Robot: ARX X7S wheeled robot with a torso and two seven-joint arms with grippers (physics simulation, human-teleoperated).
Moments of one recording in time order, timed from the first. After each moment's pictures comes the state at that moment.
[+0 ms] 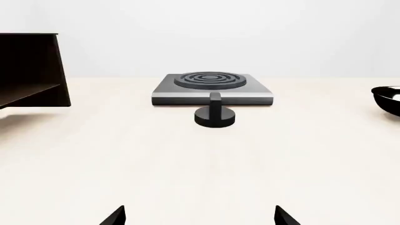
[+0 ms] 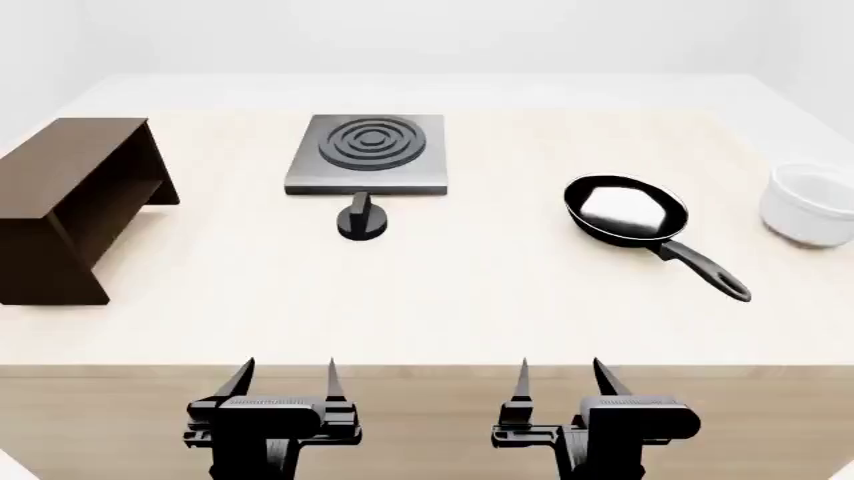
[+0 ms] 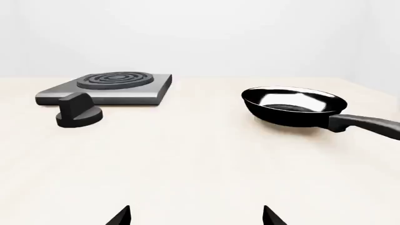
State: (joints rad) left arm 0.00 0.00 0.00 0.00 0.00 0.00 0.00; right arm 0.00 0.00 0.00 0.00 0.00 0.00 0.00
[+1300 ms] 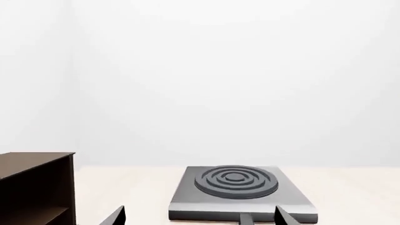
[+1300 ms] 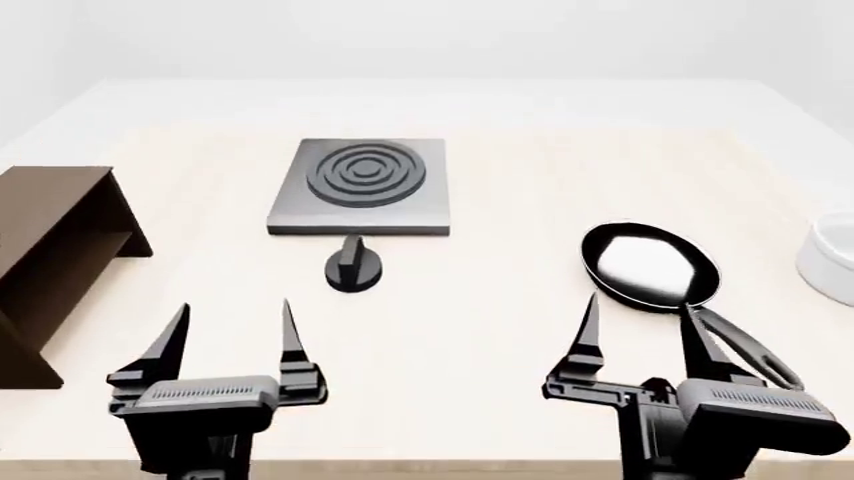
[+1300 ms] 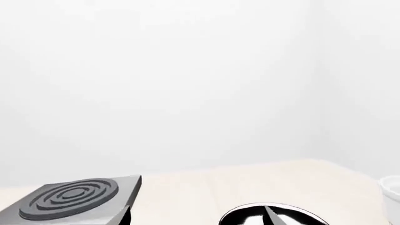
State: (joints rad) left arm 0.03 -0.13 0.06 0.29 -0.06 0.04 -0.17; right arm -0.05 0.12 -0.02 -0.40 0.14 0.03 0.19
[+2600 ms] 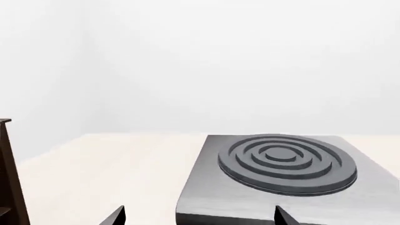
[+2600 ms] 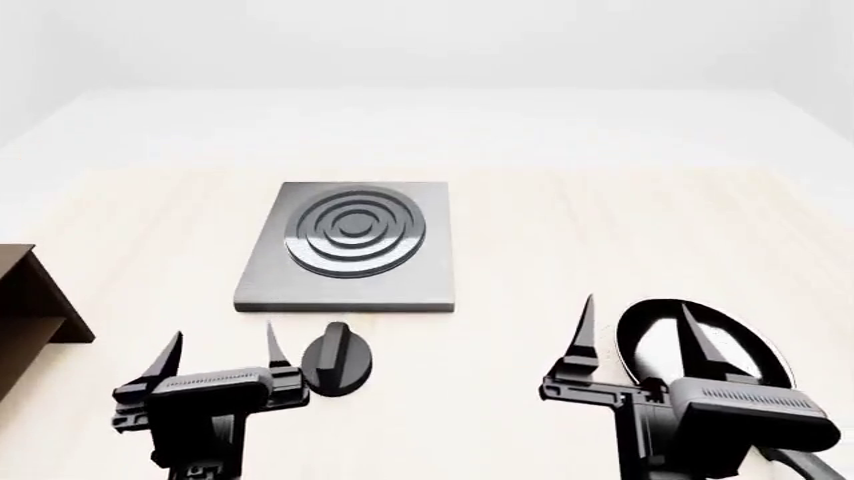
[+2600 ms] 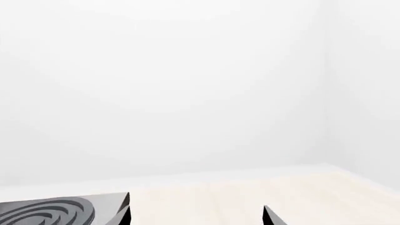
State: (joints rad) left arm -0.04 -0.18 0.06 0.04 -0.10 0.05 -0.24; right arm -0.04 0.18 -0.07 -0.38 0.15 0.03 0.25
